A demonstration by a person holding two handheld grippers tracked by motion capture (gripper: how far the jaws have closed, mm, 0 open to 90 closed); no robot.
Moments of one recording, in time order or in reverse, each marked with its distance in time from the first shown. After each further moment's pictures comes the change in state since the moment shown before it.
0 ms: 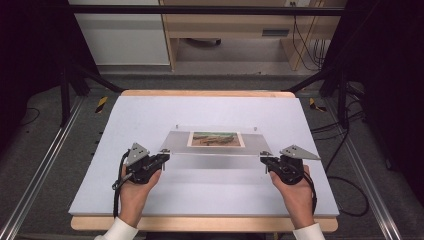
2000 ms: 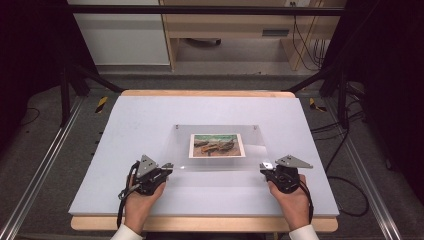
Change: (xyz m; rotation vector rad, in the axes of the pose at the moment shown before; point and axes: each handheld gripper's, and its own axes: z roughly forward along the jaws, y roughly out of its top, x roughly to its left) left arm -0.010 -0.036 0.010 0.113 0.016 0.058; right arm -0.001 -0.035 0.012 0.096 -0.033 0.009
